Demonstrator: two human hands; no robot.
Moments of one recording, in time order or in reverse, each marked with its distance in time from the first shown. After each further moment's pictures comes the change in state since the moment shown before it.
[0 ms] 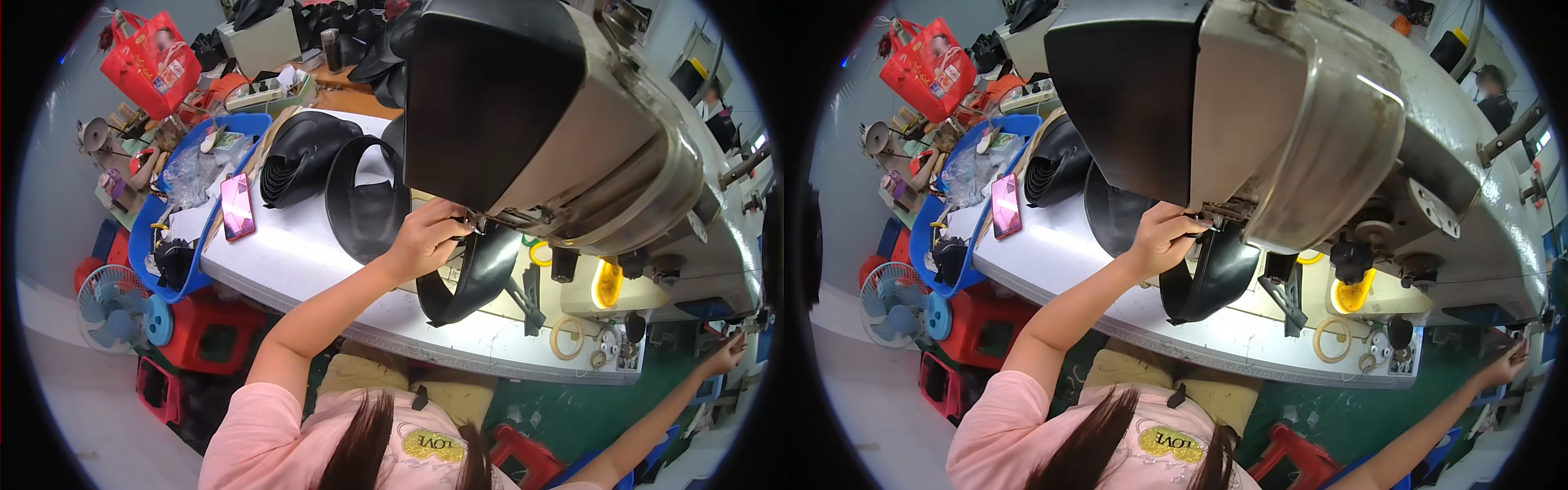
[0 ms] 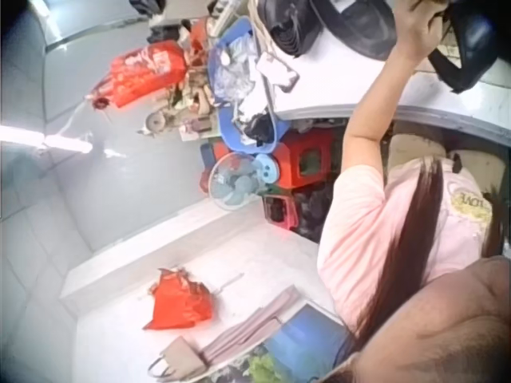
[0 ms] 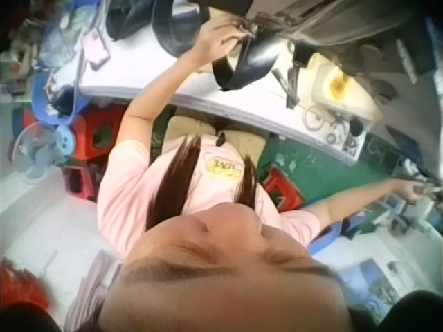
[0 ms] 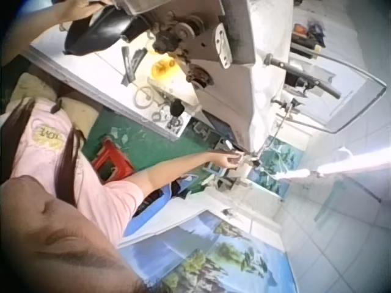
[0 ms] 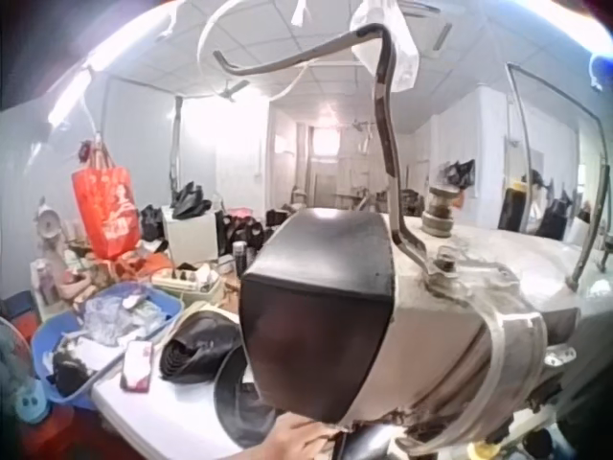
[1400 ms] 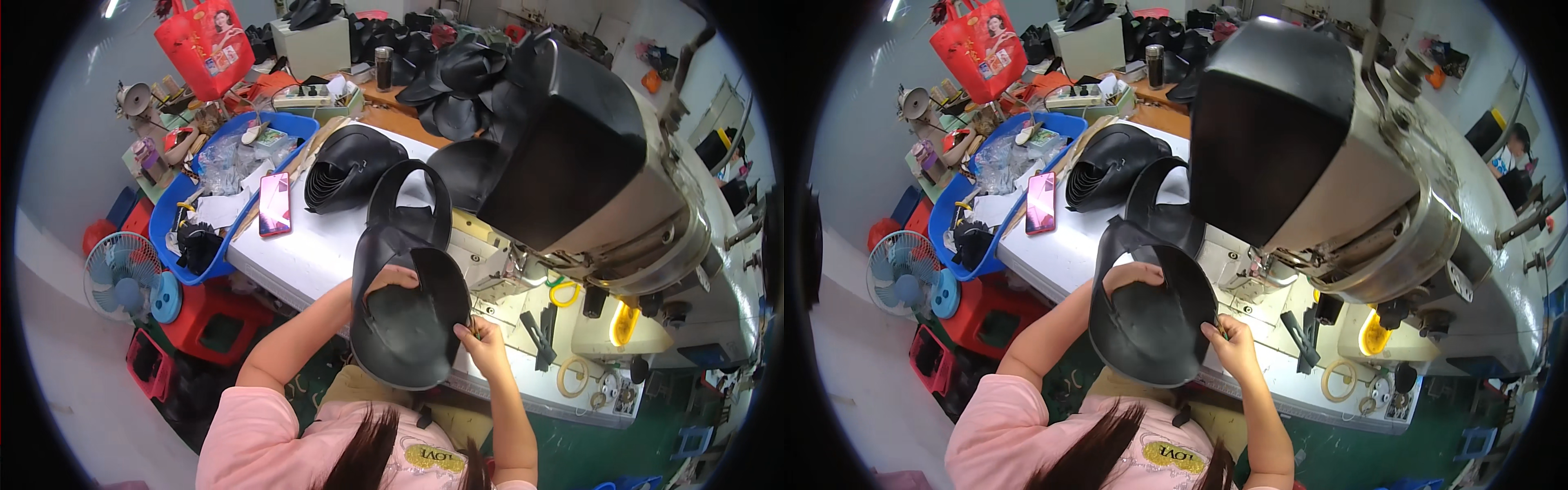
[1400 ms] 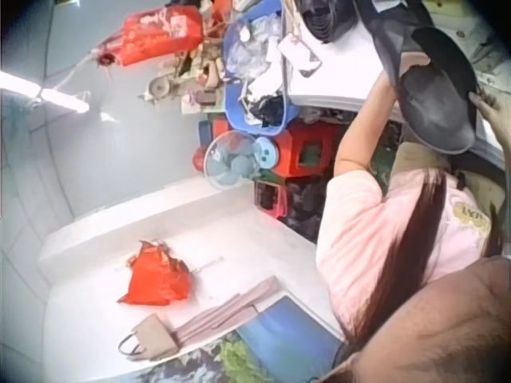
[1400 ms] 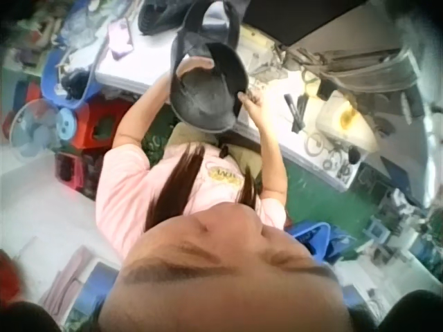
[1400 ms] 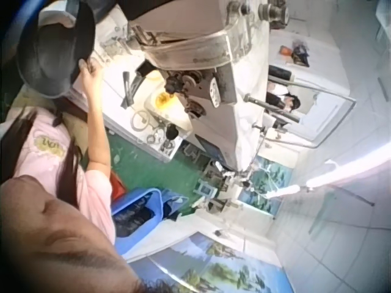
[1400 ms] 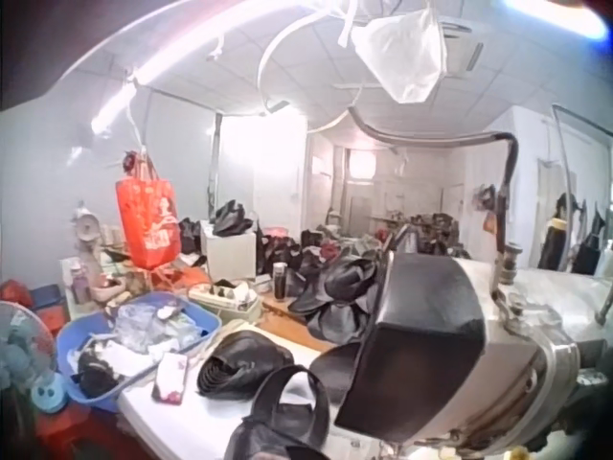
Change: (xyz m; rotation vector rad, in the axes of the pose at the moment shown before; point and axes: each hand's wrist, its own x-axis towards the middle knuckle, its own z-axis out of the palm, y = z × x) left_hand -0.075 -0.022 -0.097 -1.062 -0.290 -1.542; right_hand -0.362 -0.297 -0.005 0.904 -1.899 0.530
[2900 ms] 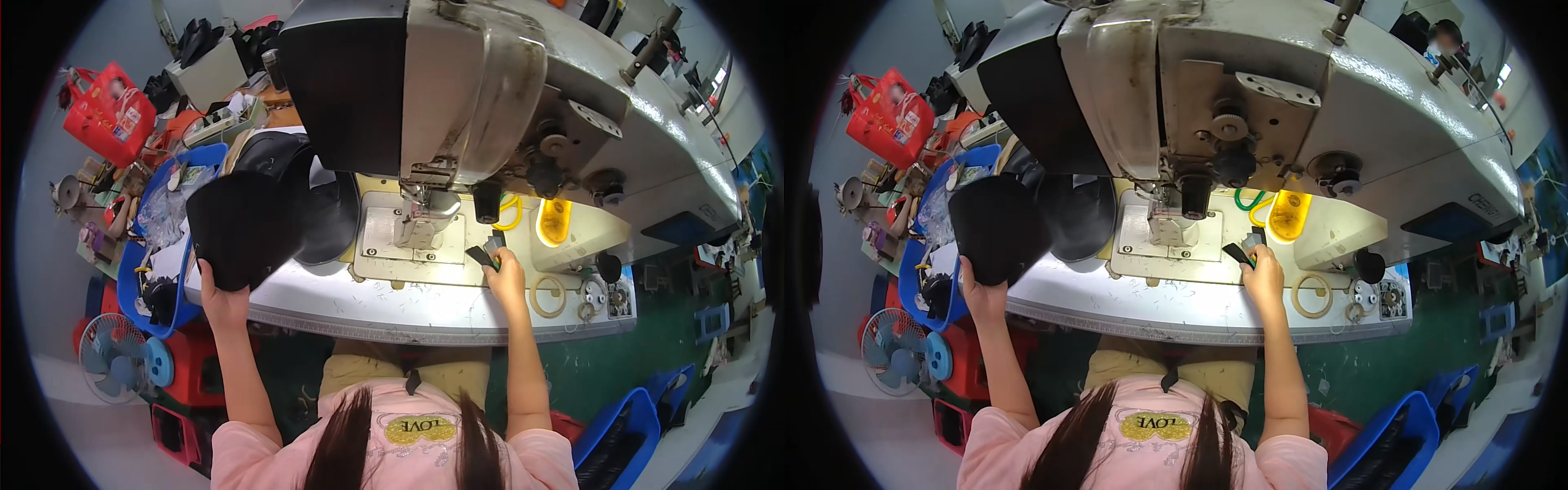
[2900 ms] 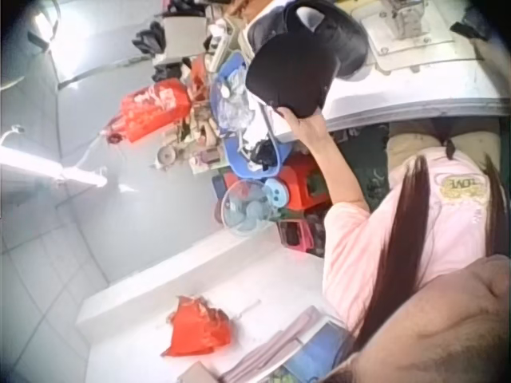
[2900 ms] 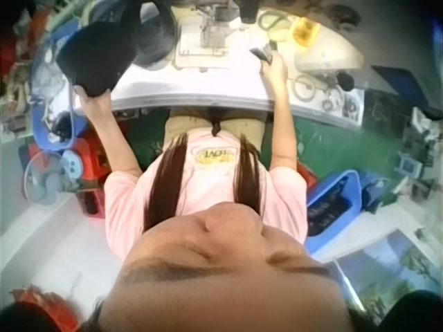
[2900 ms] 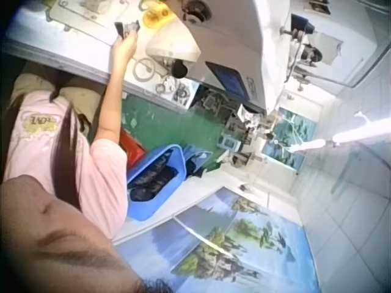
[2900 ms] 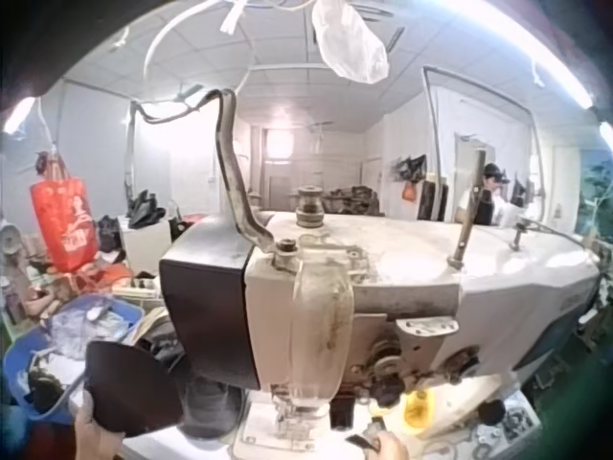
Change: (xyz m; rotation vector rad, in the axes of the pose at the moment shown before) left_hand -0.102 0.001 -0.010 -0.566 0.291 0.997; right_hand -0.015 0.056 -0.113 -0.752 0.643 -0.082
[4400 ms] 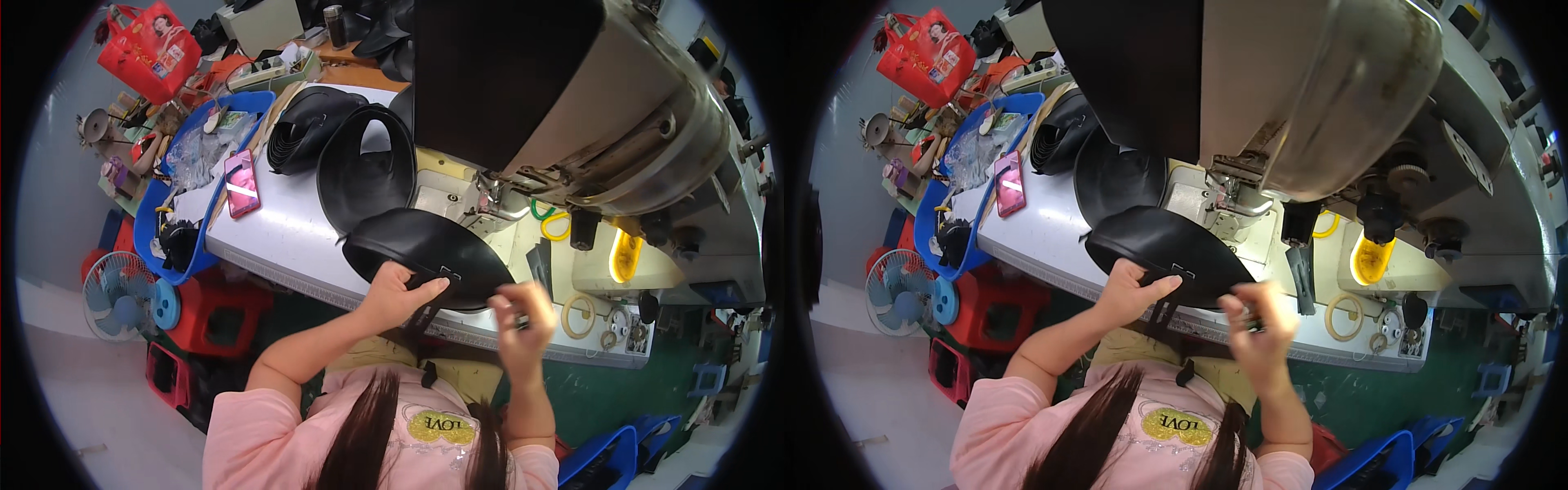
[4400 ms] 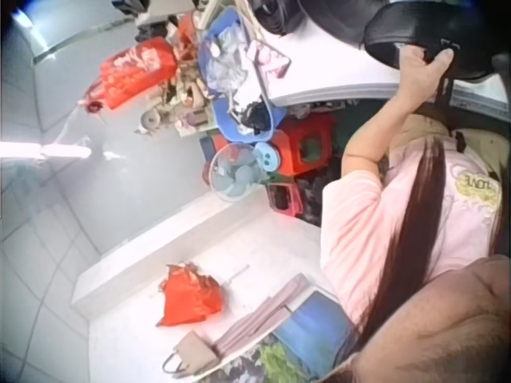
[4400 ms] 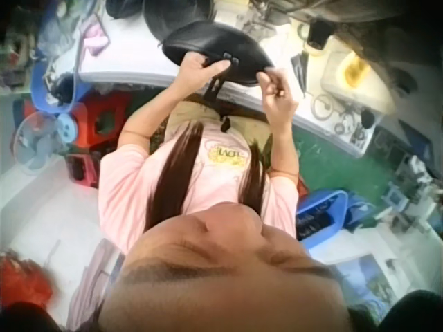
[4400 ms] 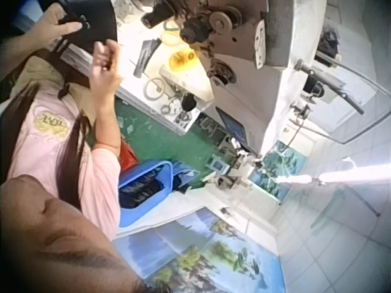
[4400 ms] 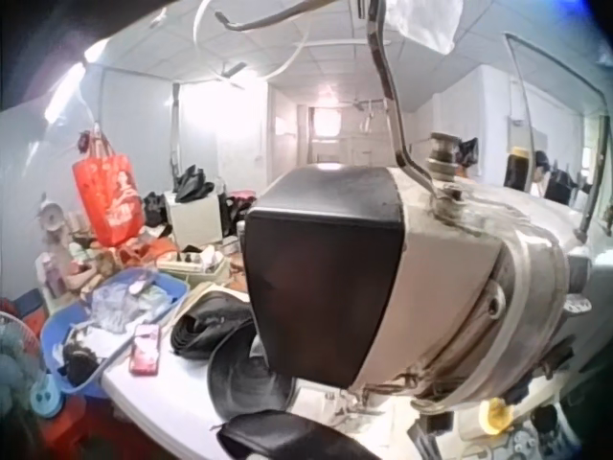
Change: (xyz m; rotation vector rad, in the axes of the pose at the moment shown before) left_hand -0.050 -0.124 0.079 0.849 -0.450 -0.294; right_hand -0.055 -0.136 -0.050 0.453 0.046 -0.322
